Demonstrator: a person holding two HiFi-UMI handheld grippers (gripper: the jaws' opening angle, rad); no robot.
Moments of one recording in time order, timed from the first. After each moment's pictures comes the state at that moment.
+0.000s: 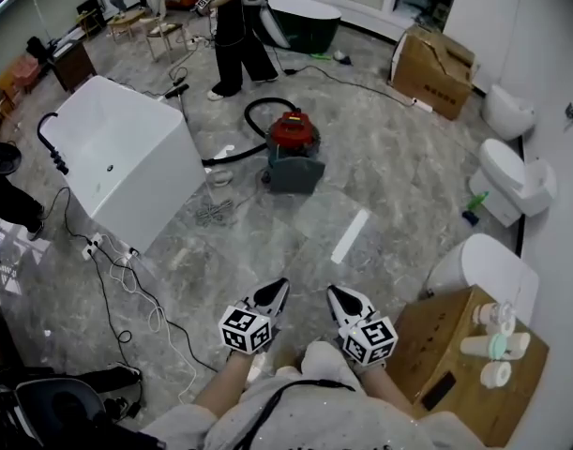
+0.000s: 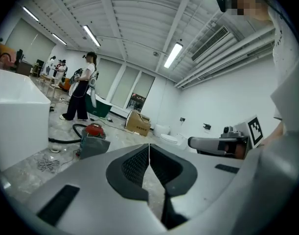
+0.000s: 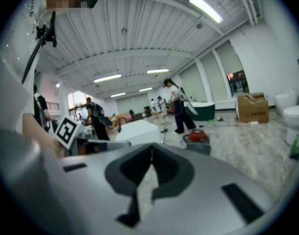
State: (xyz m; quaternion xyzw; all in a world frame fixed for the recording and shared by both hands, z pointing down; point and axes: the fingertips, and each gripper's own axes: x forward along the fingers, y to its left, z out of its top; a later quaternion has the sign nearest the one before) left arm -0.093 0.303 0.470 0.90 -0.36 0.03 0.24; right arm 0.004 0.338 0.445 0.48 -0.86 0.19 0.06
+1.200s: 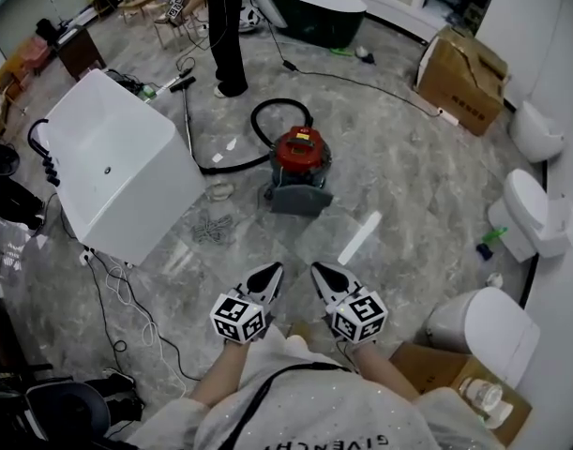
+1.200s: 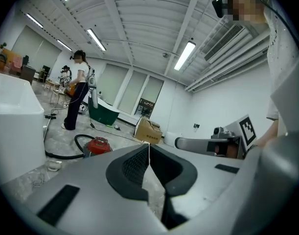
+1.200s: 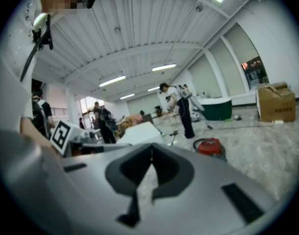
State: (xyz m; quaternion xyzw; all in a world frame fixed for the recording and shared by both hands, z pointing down) left arm -0.059 0.057 0.468 0.89 -0.41 0.01 0.22; right arm 0.014 0.064 0.456 0.39 -0.90 0.20 0.05
